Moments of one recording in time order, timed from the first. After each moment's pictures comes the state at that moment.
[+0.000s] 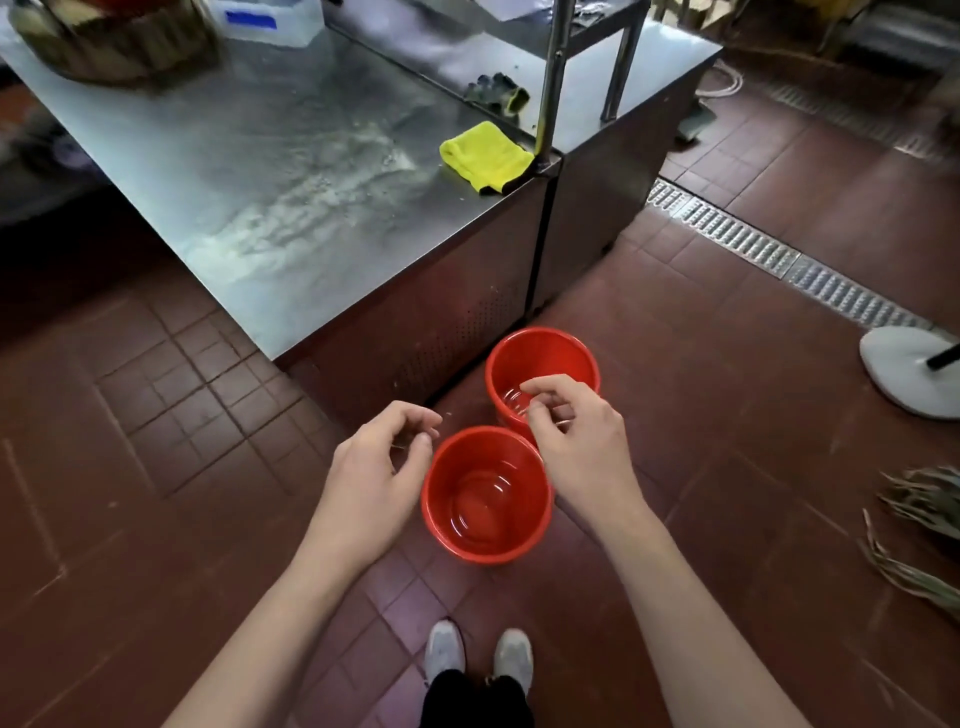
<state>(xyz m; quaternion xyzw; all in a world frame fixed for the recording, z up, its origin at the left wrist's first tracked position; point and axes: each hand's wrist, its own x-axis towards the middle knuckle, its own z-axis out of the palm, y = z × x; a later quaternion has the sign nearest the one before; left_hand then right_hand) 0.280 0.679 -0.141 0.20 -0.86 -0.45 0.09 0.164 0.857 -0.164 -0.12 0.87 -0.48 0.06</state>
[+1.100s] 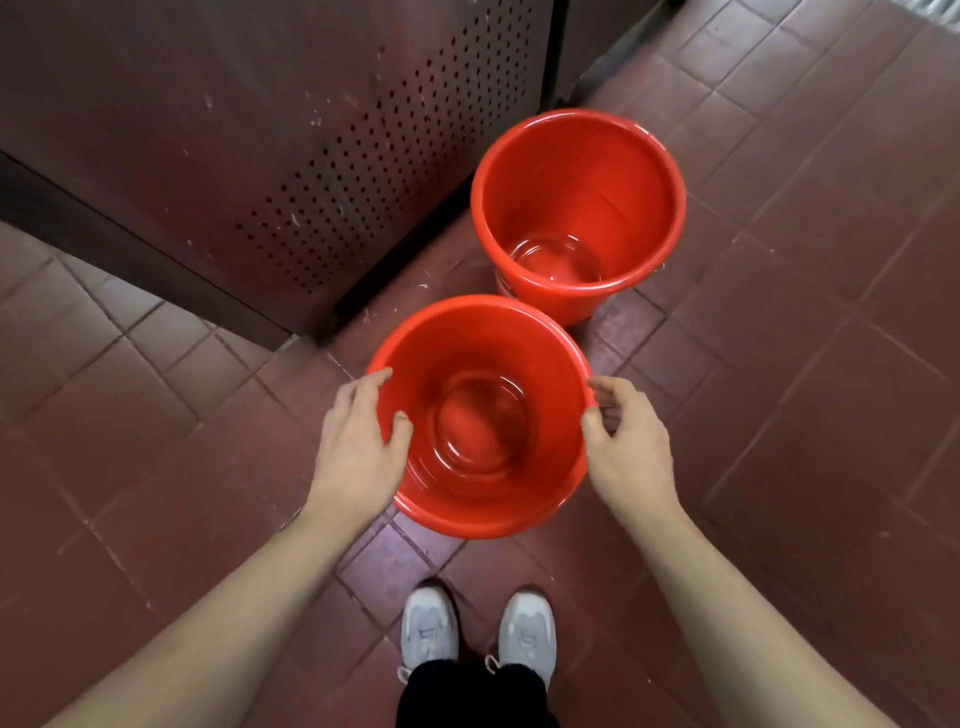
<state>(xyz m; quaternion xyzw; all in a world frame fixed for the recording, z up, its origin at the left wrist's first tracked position) 0.183 0.664 -0.657 0.30 -0.89 -0.34 -0.08 0.090 0.899 -0.673 0.05 0.90 -0.39 0.17</state>
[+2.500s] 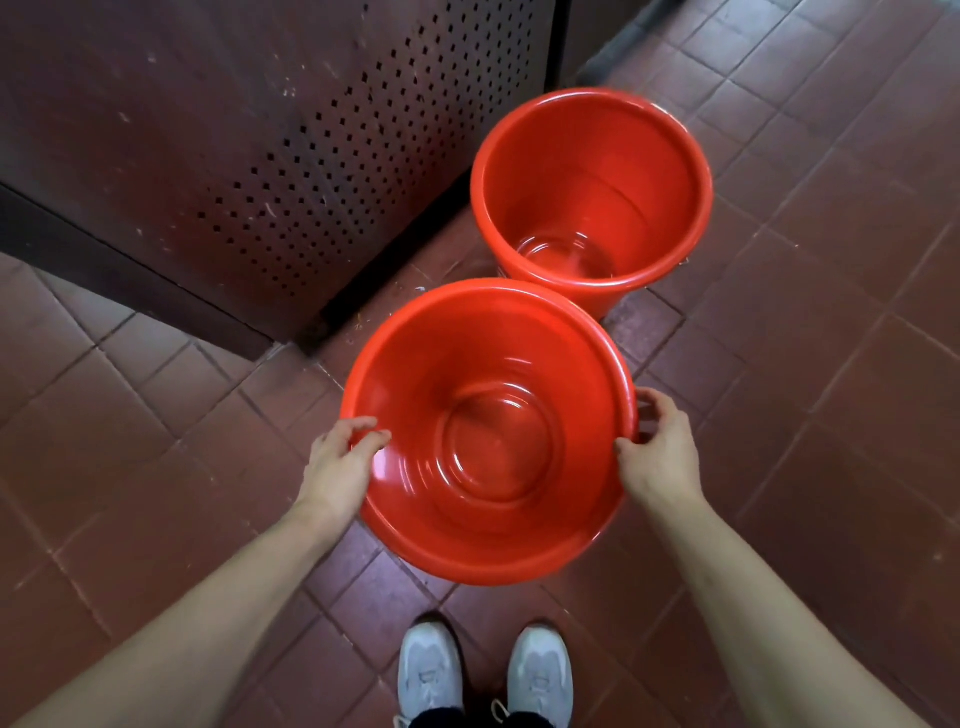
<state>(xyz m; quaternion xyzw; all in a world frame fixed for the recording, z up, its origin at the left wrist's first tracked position) 0.193 0.616 -0.779 0.50 -0.70 -0.49 -0.14 0.063 0.907 -0.762 0.17 0.89 -0.38 0.20</state>
